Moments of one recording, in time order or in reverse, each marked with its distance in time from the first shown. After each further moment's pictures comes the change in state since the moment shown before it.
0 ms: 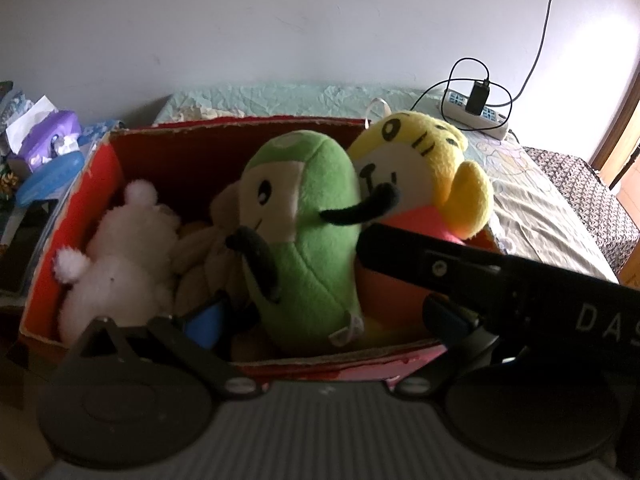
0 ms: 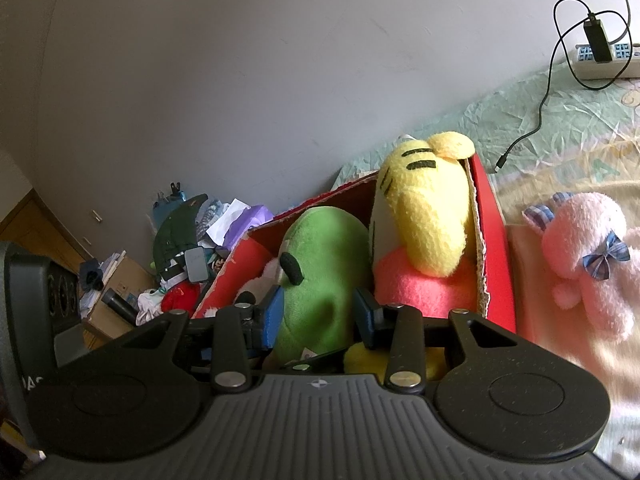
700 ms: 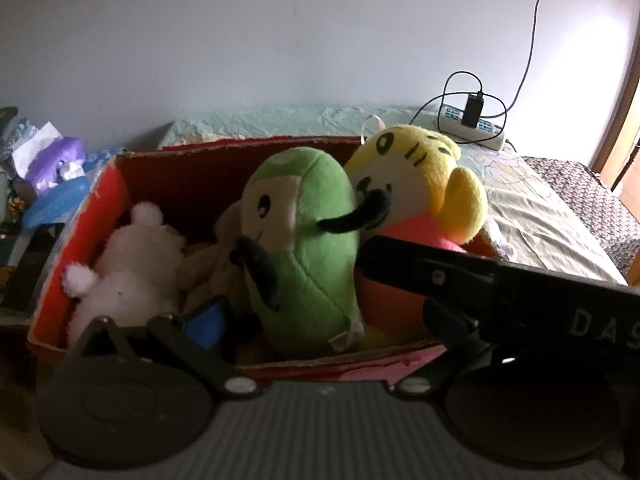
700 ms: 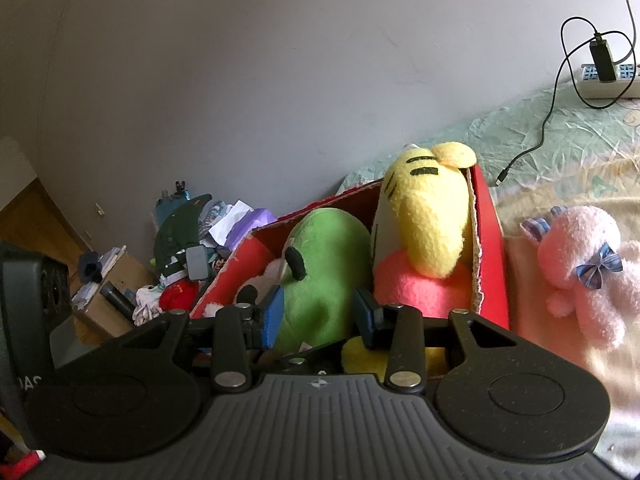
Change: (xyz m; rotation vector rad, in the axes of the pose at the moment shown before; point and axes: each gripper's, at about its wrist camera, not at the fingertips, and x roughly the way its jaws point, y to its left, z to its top) left arm -0.009 -0.007 -0.009 0.043 -0.086 0.033; right arm -0.006 -0.005 -0.004 -0.055 -0.026 0.016
